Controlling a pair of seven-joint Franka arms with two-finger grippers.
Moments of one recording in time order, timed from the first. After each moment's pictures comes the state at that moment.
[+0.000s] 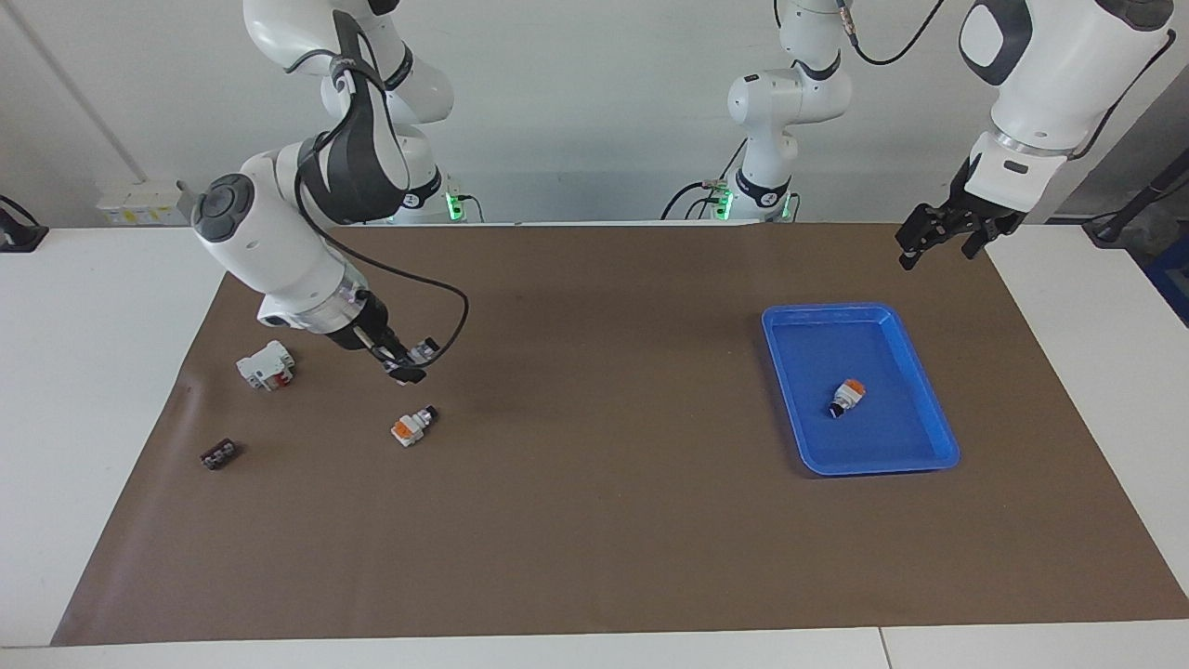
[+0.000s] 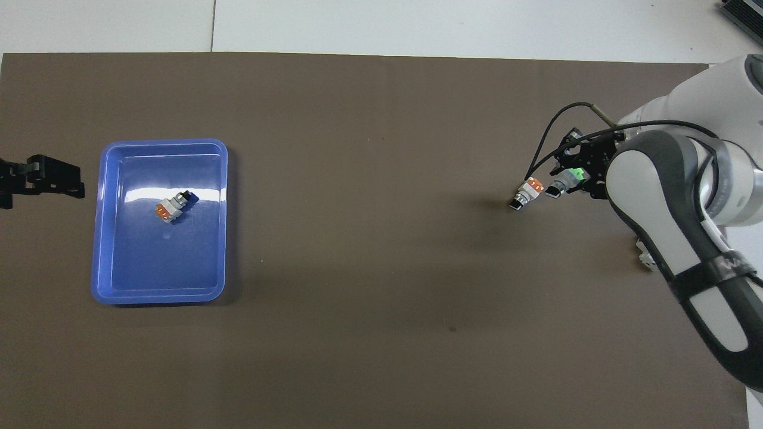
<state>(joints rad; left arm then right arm) 0.06 -0.01 -0.08 -1.61 0.03 1.59 -0.12 0.00 0.23 0.14 -1.68 0.33 1.87 1.07</state>
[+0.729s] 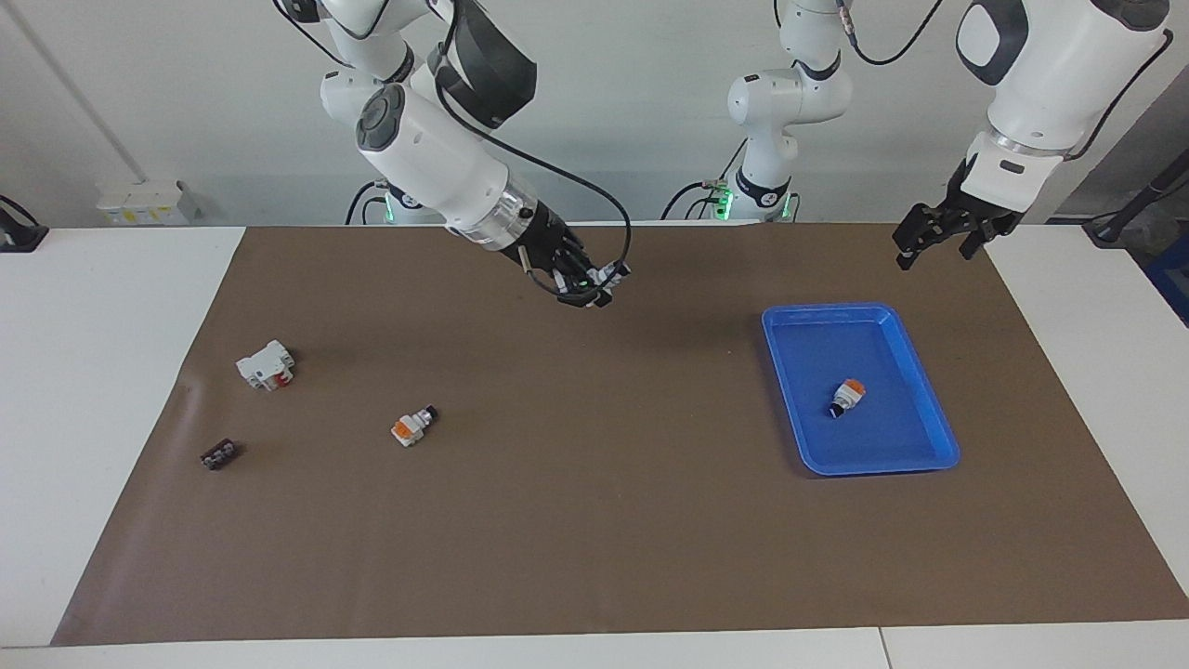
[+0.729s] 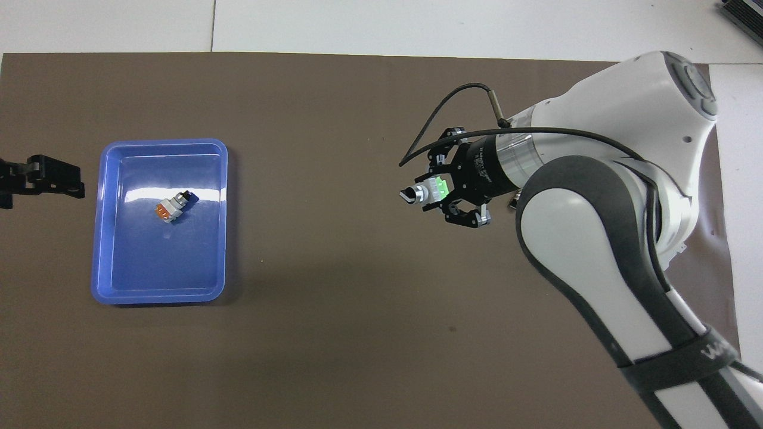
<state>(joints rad) 0.05 -0.01 -0.09 -1.61 0.03 1.59 -0.12 0.10 0.21 0.37 -1.61 0.62 2.08 1.70</state>
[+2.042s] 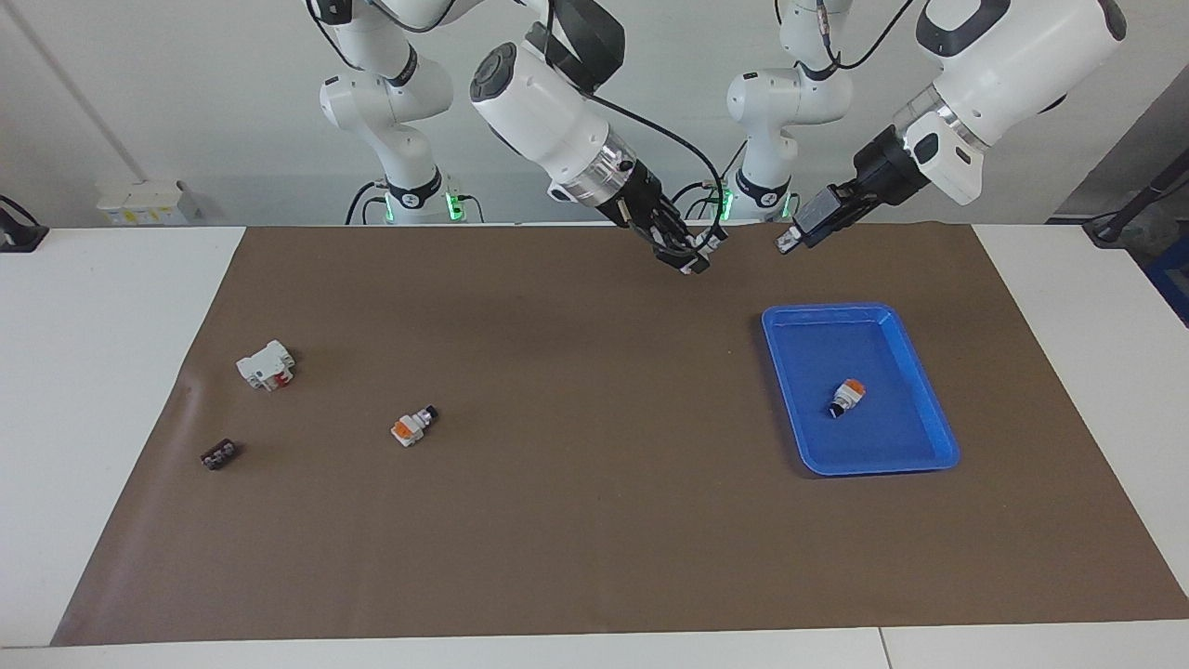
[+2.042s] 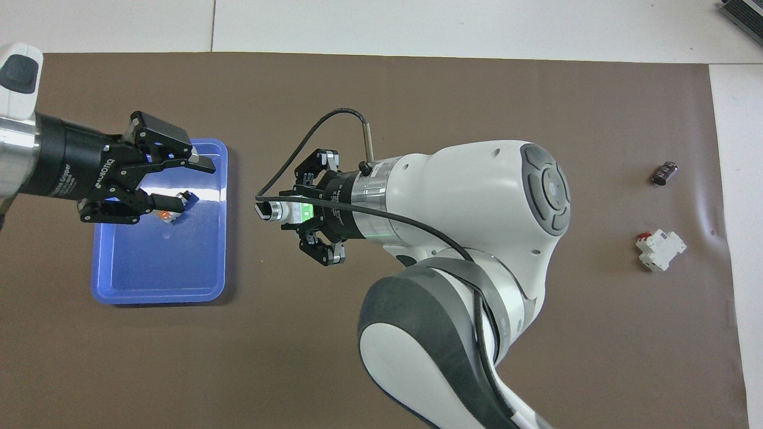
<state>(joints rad) -0.04 -0.02 -0.09 -1.64 -0.63 1.66 -0.73 0.29 0.22 0.37 -1.62 0.63 2.30 1.78</state>
